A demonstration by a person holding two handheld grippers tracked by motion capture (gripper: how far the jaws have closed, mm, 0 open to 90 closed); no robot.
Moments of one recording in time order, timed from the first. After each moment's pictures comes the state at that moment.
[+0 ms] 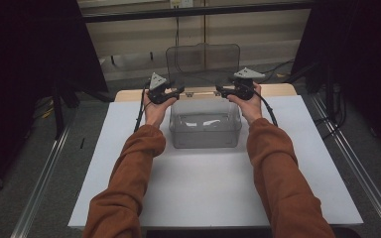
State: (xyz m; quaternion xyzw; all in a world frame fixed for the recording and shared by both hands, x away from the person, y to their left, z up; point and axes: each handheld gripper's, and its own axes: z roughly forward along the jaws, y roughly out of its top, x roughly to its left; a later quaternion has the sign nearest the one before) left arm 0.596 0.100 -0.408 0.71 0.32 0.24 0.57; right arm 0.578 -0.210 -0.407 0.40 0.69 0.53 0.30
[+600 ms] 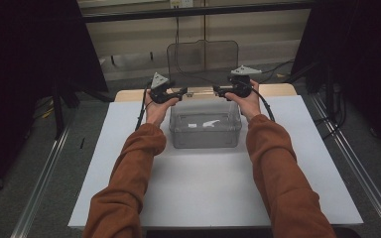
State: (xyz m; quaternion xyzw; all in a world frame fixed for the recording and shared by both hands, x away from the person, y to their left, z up) left arm 0.602 0.097 -0.412 0.72 0.32 0.23 0.57; right arm 0.588 -0.206 -0.404 0.41 0.70 0.51 0.27
